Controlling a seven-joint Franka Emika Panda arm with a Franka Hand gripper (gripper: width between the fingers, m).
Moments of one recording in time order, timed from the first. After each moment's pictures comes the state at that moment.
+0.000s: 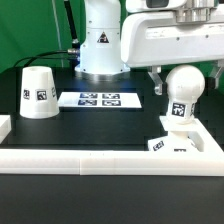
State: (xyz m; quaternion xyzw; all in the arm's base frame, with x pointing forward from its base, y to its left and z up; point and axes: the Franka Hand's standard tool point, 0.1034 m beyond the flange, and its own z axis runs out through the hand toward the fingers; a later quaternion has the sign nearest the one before) arm 0.608 0.108 0.113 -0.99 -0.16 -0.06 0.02
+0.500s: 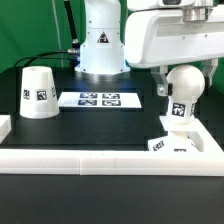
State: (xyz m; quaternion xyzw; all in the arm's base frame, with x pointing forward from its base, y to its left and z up) arm 0.610 0.104 0.114 -0.94 -0.34 -0.06 0.00
